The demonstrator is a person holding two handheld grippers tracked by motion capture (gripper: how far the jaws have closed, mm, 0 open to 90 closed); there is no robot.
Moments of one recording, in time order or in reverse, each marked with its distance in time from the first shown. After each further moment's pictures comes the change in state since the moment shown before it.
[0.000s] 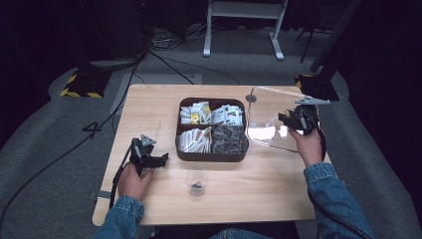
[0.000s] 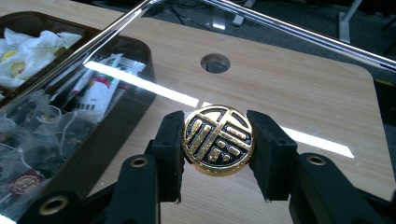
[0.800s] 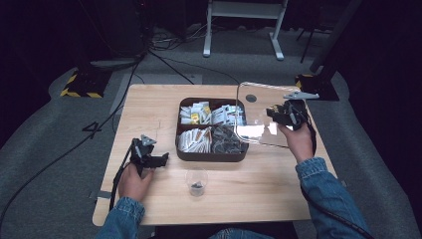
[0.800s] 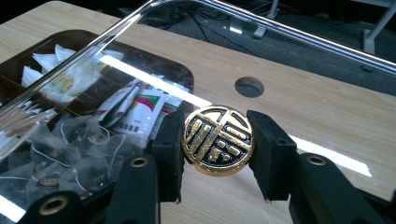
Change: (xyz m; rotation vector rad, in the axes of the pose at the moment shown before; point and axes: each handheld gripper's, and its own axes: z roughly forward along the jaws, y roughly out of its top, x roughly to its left) left arm -0.002 0.000 0.000 0.001 0.012 -0.016; right arm 0.032 0.025 0.005 -0.023 0.071 -0.045
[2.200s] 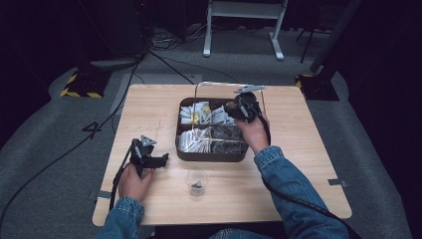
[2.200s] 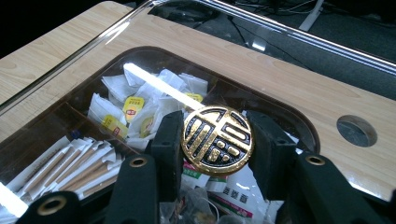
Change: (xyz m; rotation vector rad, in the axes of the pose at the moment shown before) left arm -0.001 -0.001 -0.001 0.002 -0.003 -0.002; right arm 0.102 0.043 0.076 0.034 0.086 -0.052
